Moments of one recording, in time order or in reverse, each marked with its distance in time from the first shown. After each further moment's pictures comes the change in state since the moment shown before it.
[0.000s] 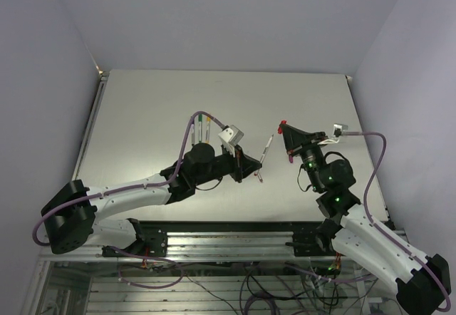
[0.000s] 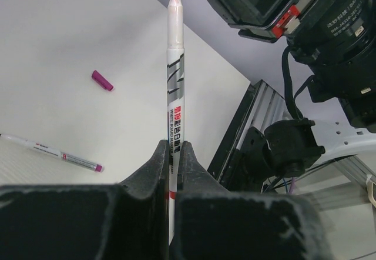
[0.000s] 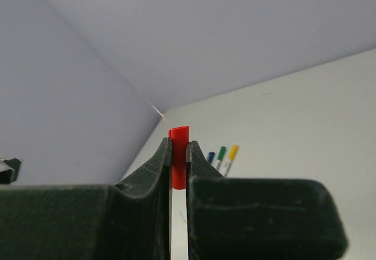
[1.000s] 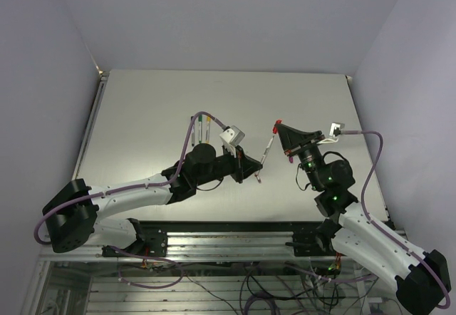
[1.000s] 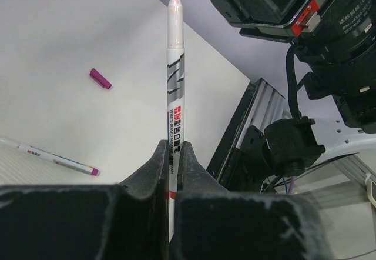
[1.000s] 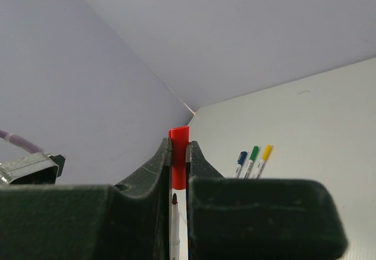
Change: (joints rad) left arm -0.005 0.012 0.001 0.011 0.002 -0.004; right arm 0.000 0.032 -0.009 0.112 -0.085 0.092
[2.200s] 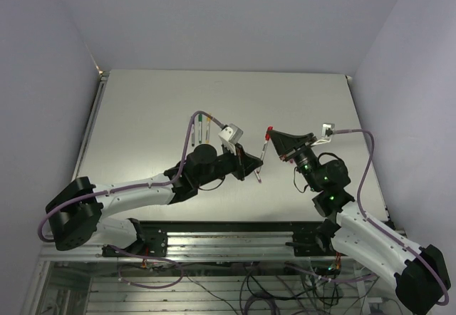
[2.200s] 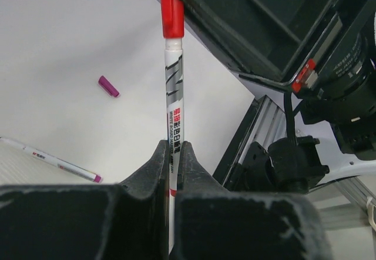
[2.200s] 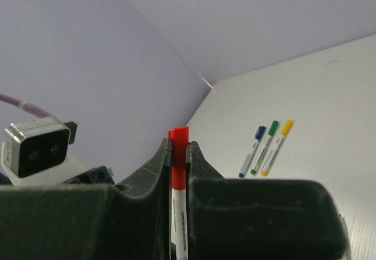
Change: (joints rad) left arm -0.007 0.023 -0.006 0.043 -0.070 -0.037; right arm 0.000 0.035 -0.037 0.044 -0.105 0.068
